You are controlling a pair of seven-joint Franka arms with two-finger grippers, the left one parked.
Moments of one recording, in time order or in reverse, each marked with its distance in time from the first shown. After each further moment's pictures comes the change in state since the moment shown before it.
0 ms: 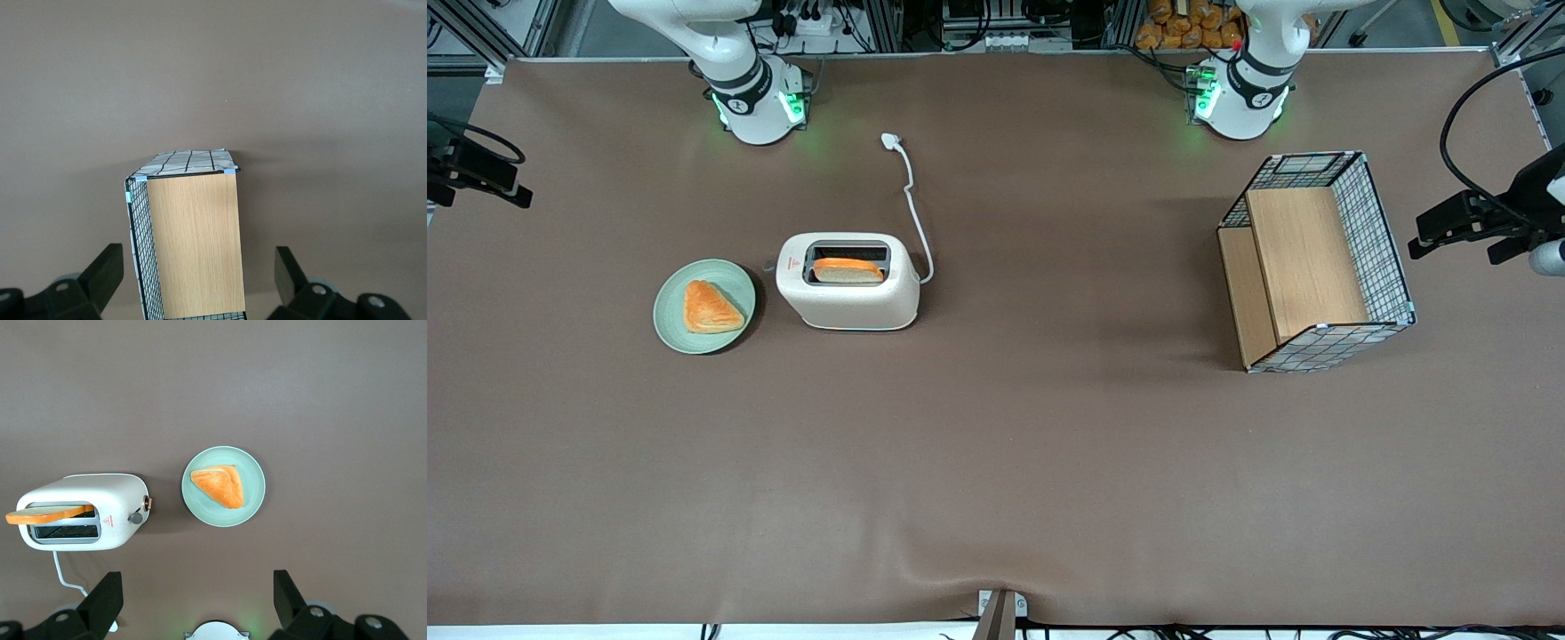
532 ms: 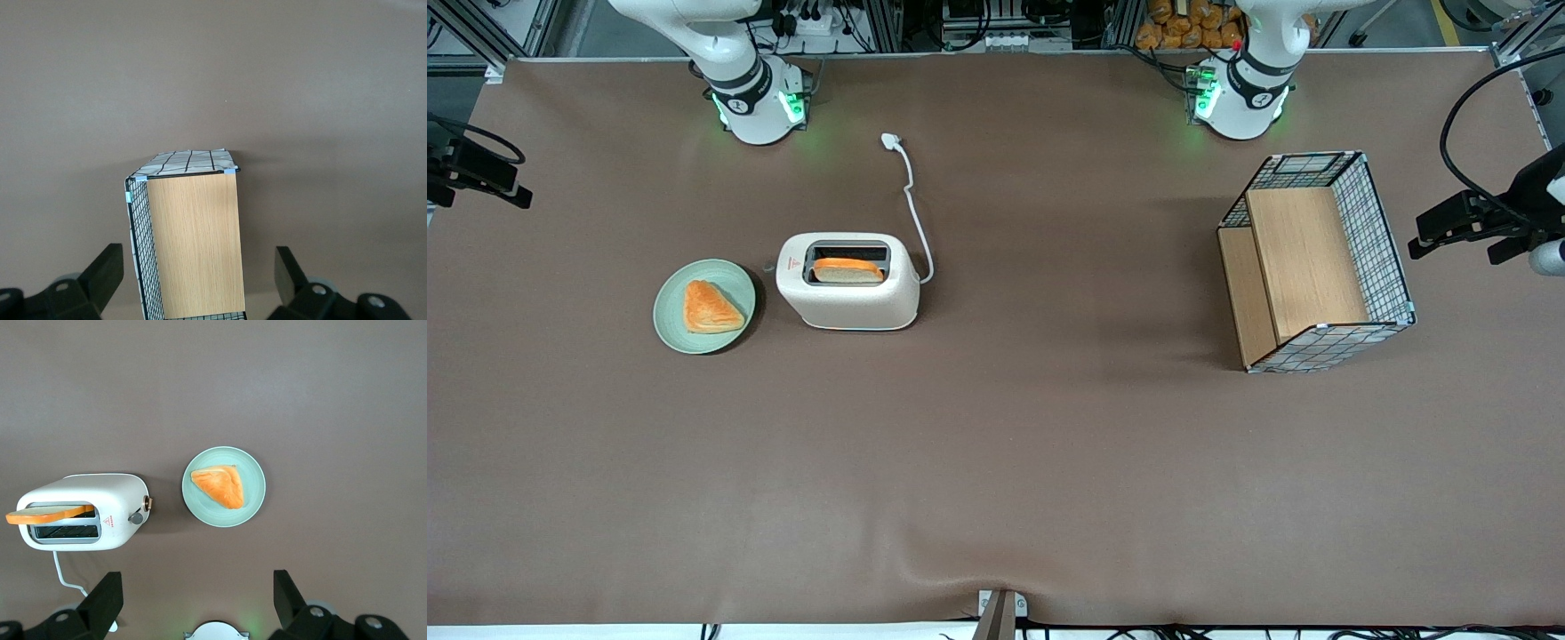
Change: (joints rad) arm -0.001 0.002 0.004 0.001 0.000 0.000 -0.001
